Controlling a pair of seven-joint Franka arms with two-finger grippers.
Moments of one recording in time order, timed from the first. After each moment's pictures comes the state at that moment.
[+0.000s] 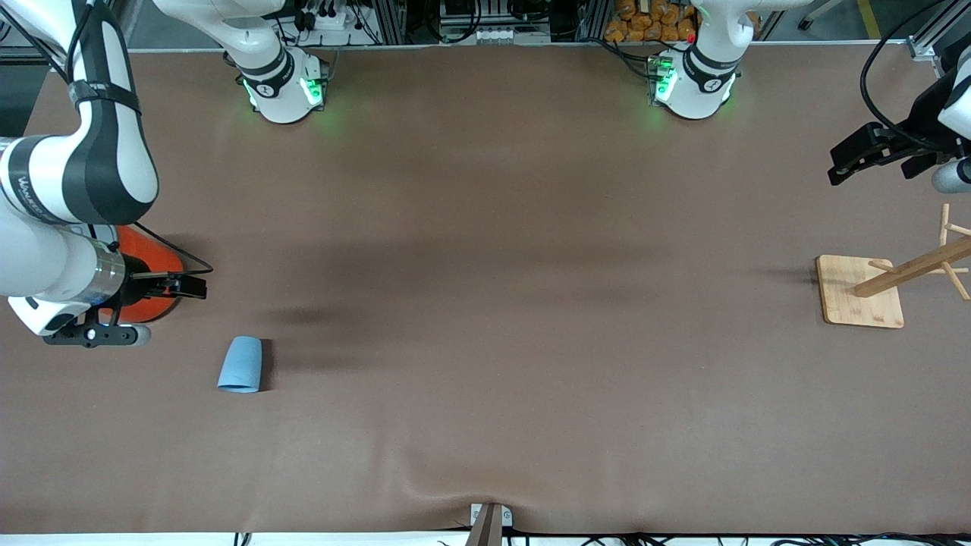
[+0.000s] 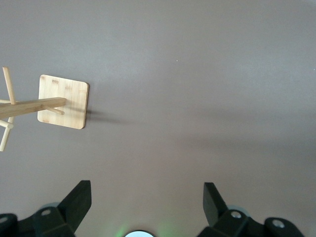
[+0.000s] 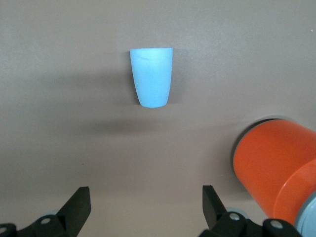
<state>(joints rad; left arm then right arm) 0.00 0.01 -0.10 -1.44 0.02 1.43 -0.18 0.07 0.34 -0.06 -1.54 0.01 1.73 0.03</state>
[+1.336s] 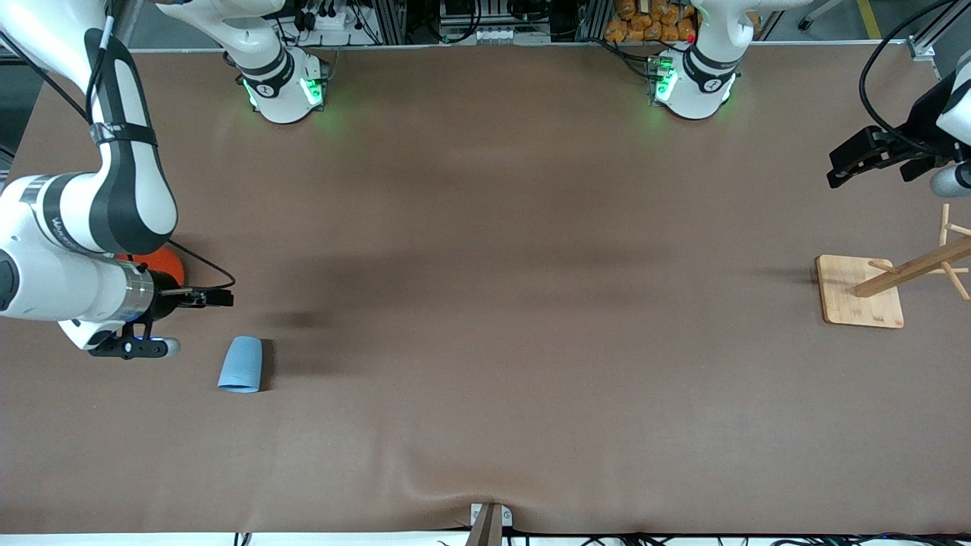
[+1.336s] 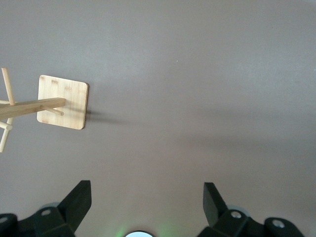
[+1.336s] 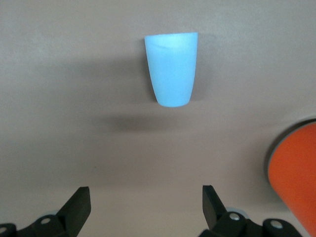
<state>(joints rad) 0.00 0.01 -0.10 -1.44 0.02 1.43 -0.18 0.07 0.41 -0.06 -1.59 0.10 1.80 0.00</state>
